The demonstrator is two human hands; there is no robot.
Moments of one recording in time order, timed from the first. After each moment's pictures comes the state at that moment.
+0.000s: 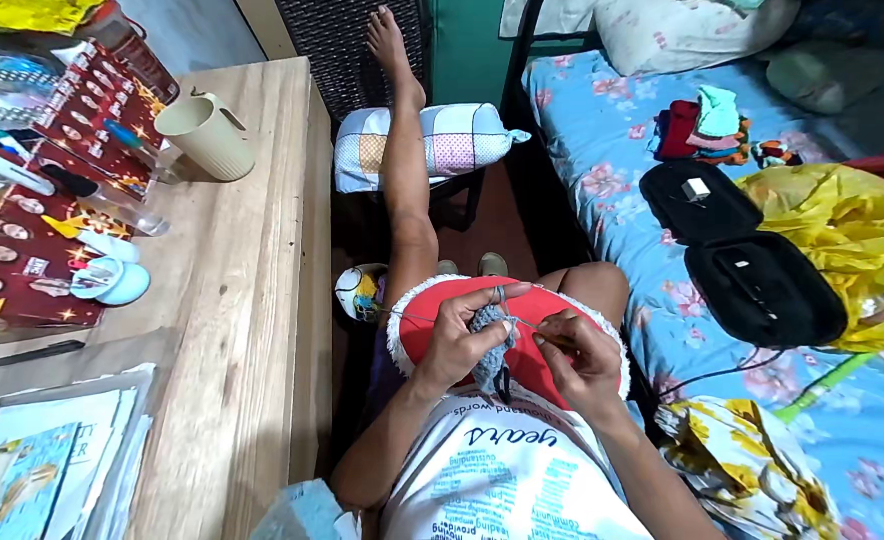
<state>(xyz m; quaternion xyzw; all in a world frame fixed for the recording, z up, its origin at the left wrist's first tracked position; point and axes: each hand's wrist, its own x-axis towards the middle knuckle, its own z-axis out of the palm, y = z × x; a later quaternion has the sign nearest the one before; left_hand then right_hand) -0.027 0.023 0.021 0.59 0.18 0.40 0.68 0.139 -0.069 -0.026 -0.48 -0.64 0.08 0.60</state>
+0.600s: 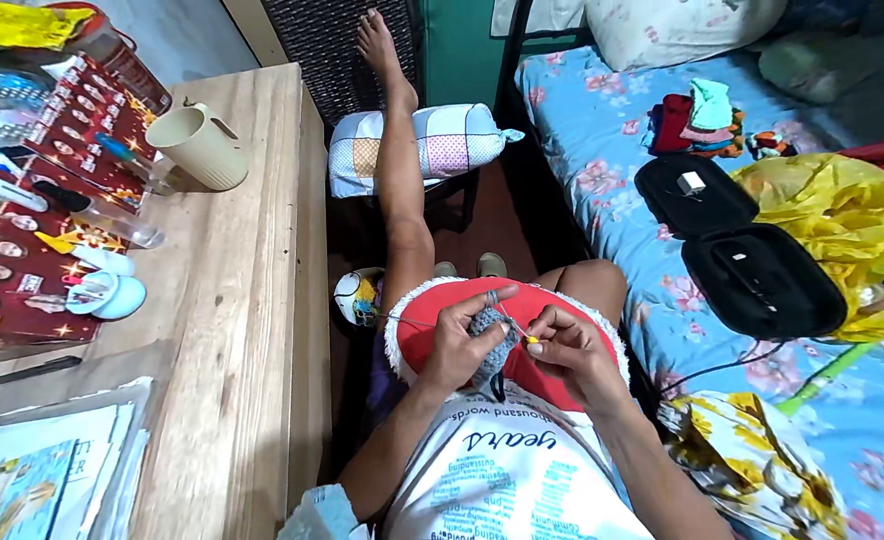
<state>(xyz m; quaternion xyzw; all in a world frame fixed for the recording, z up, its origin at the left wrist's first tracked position) -0.021 0.021 0.004 0.64 0.22 0.40 0.62 0.142 -0.074 -0.005 -0.42 -0.36 0.54 0.63</state>
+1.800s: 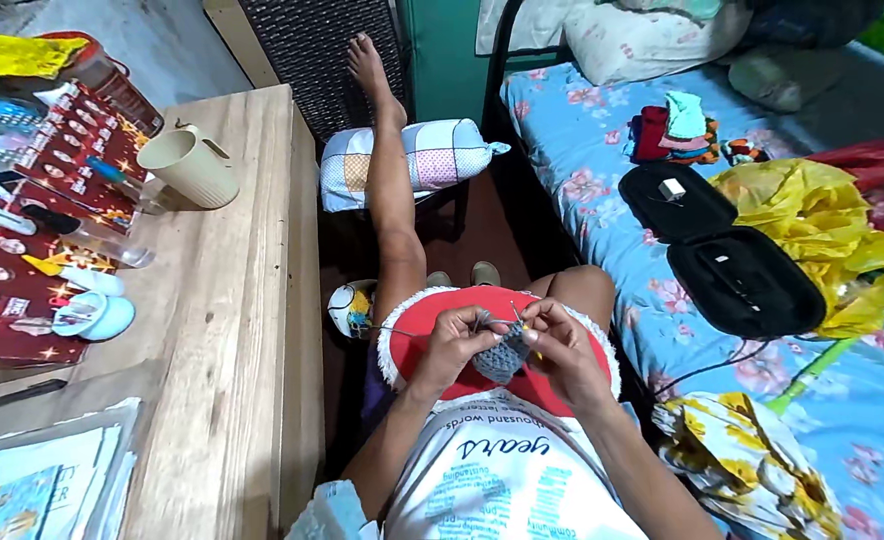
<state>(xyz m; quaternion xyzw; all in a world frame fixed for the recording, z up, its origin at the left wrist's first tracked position) -0.016 0.028 -0.010 0.53 0.21 0.34 0.75 0.138 -0.067 -0.009 -0.41 -0.36 0.49 0.68</state>
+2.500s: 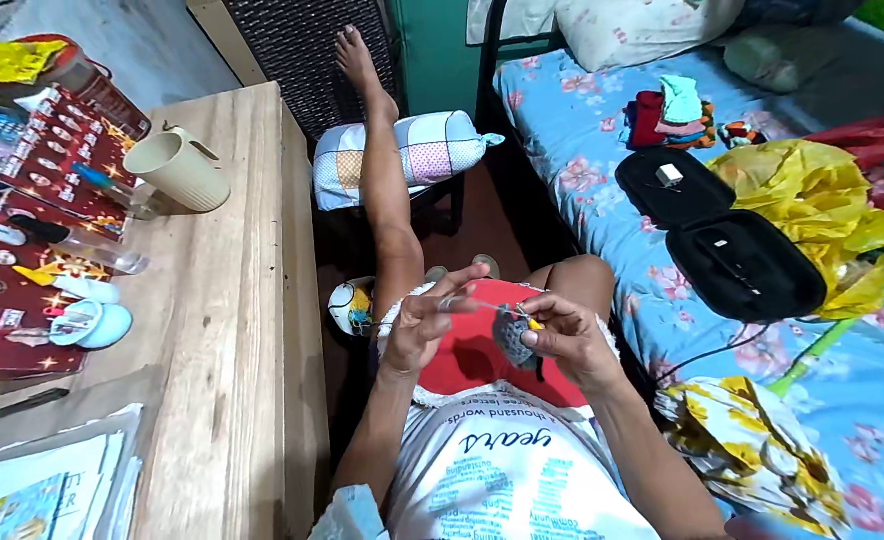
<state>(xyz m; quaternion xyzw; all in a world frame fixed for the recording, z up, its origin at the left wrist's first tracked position) -0.036 0.066 -0.010 0.56 -0.02 0.41 0.72 0.155 -0.062 -0.004 -0.34 -0.44 0.49 0.67</state>
